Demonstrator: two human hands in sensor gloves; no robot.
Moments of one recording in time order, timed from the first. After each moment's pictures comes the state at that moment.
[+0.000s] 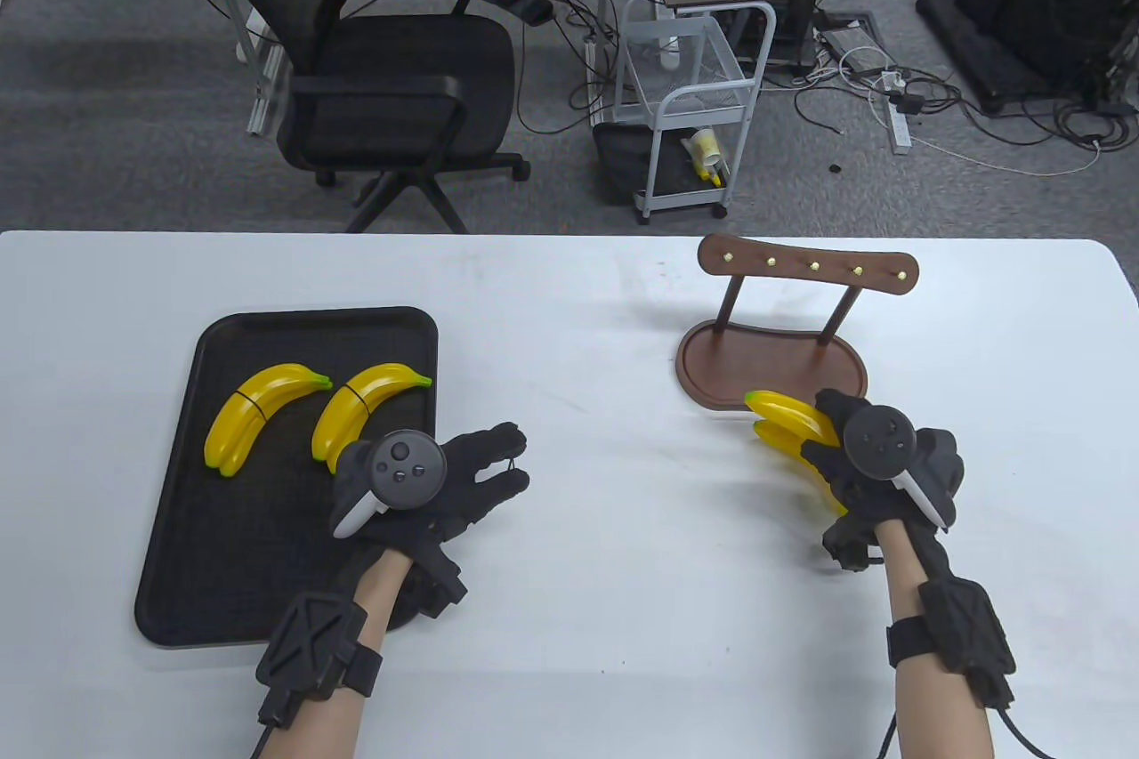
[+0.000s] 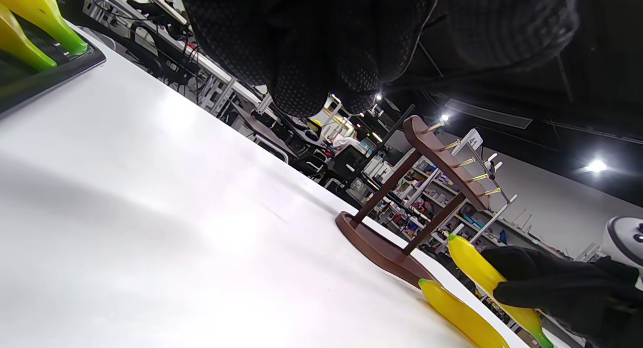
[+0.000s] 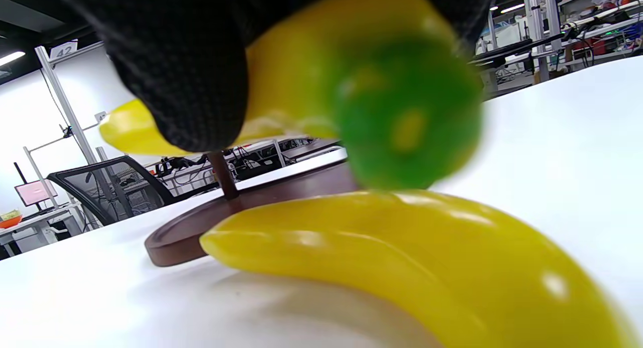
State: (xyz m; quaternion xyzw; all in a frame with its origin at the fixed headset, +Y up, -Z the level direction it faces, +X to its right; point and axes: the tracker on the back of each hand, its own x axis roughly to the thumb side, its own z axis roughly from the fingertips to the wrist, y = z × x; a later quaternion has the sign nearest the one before) left_hand -0.173 -0.746 -0.314 -0.04 -0.20 0.33 0.92; right_hand 0.307 -0.744 -0.354 -0.02 -0.06 0.99 0.14
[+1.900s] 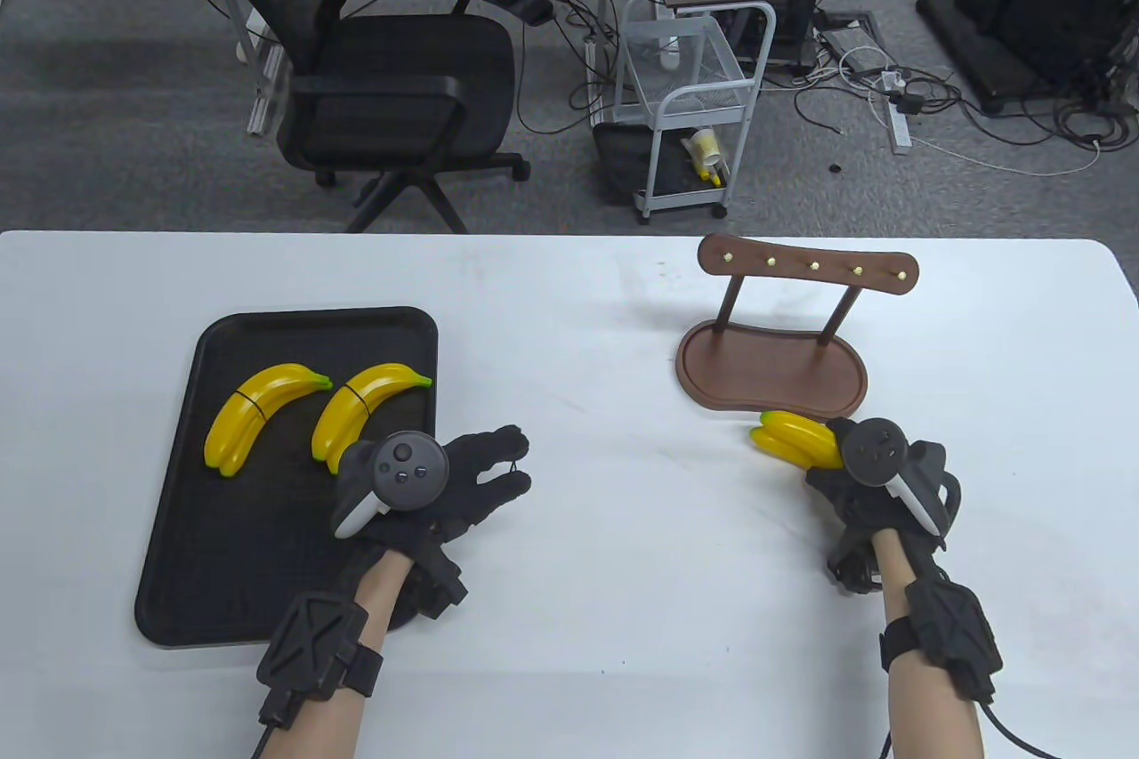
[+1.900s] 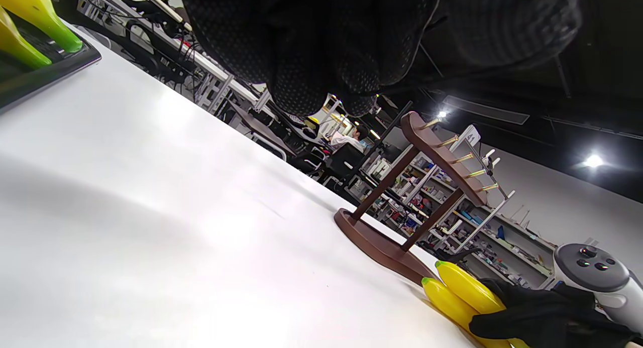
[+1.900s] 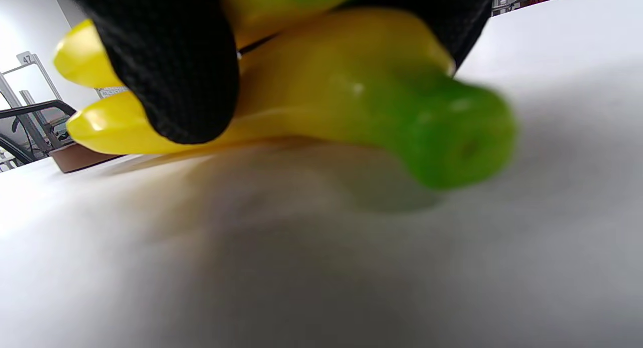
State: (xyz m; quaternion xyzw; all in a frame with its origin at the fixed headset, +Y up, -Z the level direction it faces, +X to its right) left_hand -0.172 -0.746 -0.314 -0.04 -0.21 0.33 0.92; right_hand 0.322 -0.791 -0.361 -0.07 0.03 0.99 0.12
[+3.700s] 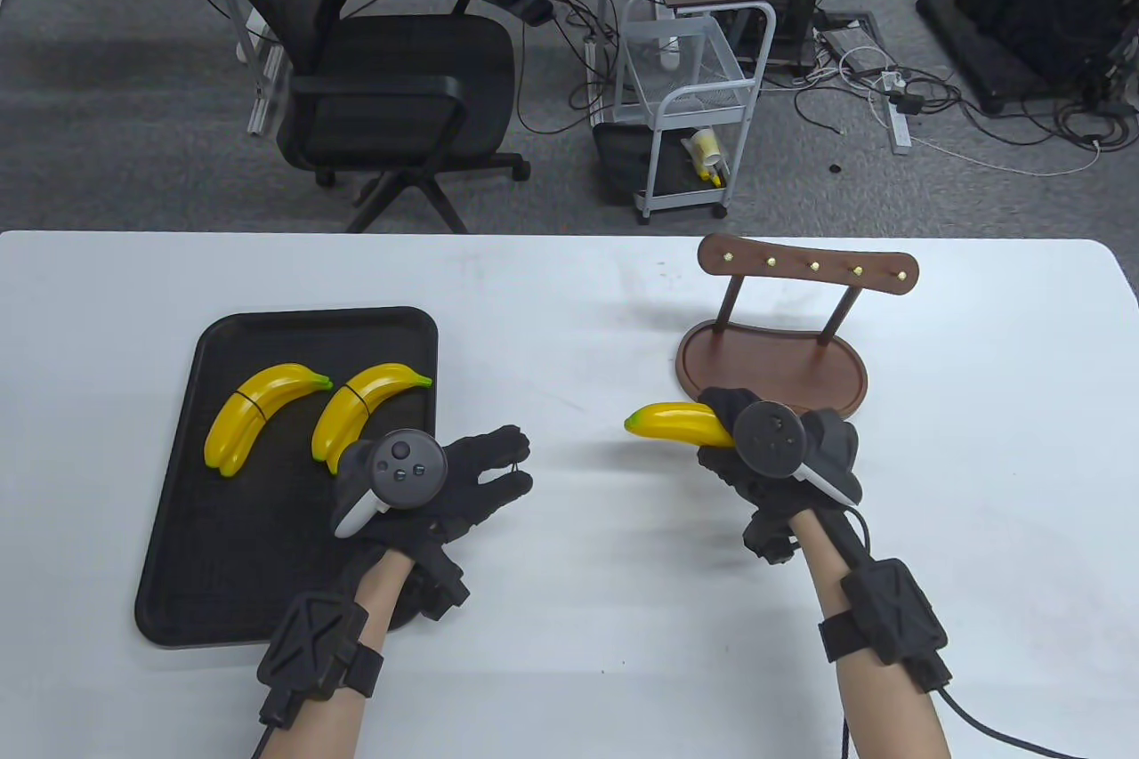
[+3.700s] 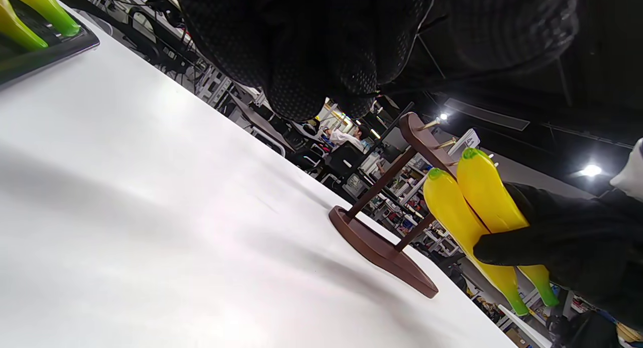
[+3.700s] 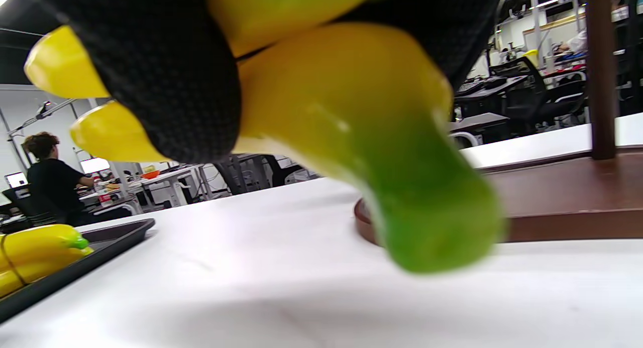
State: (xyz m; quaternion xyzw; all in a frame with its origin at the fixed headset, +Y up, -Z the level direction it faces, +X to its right) left_hand -0.172 -0.747 -0.314 -0.05 -0.21 0.35 0.91; right_hand 0.184 -0.718 -0.357 0.16 -0.04 0.98 0.13
